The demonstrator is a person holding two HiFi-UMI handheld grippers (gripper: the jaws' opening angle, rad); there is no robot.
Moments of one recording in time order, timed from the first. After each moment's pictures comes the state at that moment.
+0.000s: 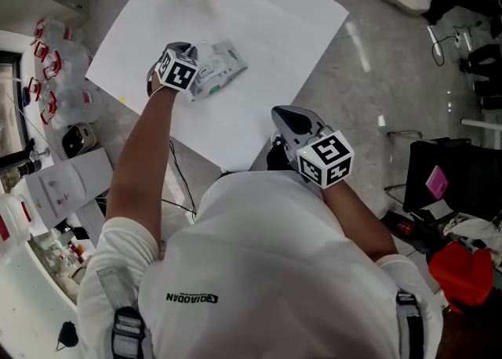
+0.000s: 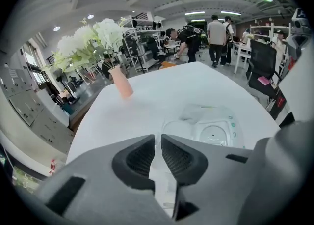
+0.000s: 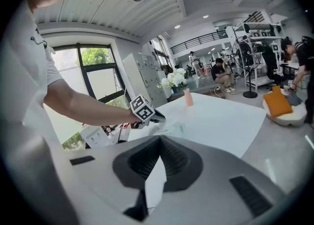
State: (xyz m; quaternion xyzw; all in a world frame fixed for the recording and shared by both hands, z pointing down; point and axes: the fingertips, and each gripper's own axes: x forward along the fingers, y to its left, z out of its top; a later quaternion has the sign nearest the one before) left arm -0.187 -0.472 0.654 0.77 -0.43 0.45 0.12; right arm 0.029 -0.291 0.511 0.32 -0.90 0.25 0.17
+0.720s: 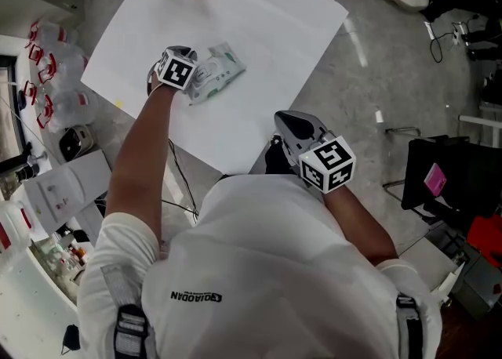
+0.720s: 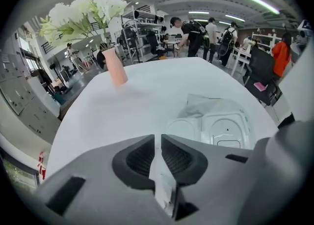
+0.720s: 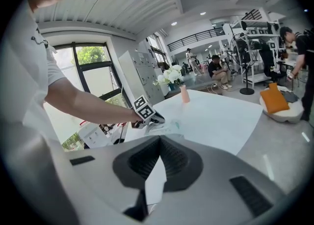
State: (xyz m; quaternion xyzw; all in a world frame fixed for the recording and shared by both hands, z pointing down) left arm -0.188 -0.477 0.696 0.78 -0.40 0.45 0.18; right arm 0.035 -0.295 0.519 0.33 -0.89 0.26 0.19
